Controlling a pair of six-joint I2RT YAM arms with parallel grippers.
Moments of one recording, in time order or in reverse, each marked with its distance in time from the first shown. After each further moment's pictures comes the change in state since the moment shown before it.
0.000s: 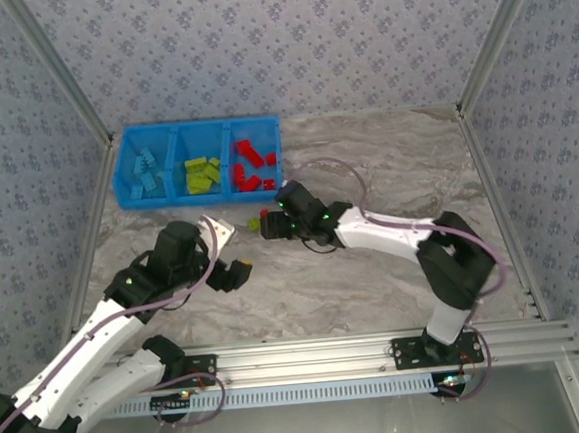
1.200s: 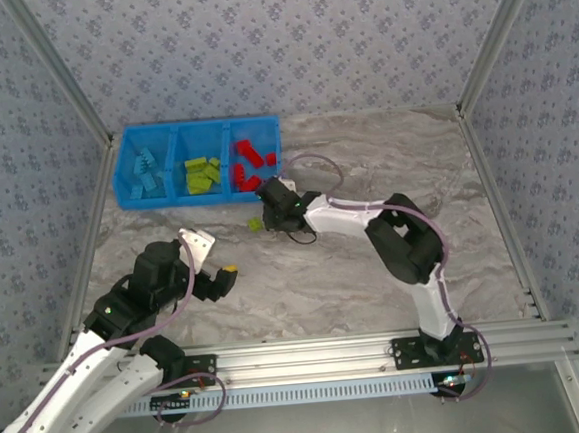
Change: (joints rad) left arm 0.007 -0.195 -0.048 -0.024 -0.144 0.016; right arm -0.024 0.226 0.196 -0.087 0.124 0.045
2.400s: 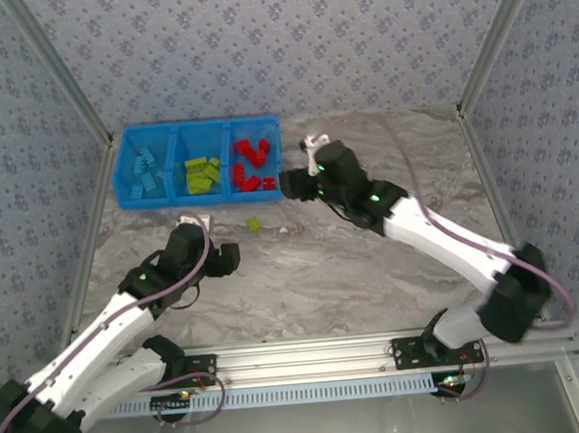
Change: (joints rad) left arm 0.016 0.309 -0.014 0.138 -0.146 -0.552; right arm -0.075 -0.674 -0.208 0.033 -0.072 -0.402
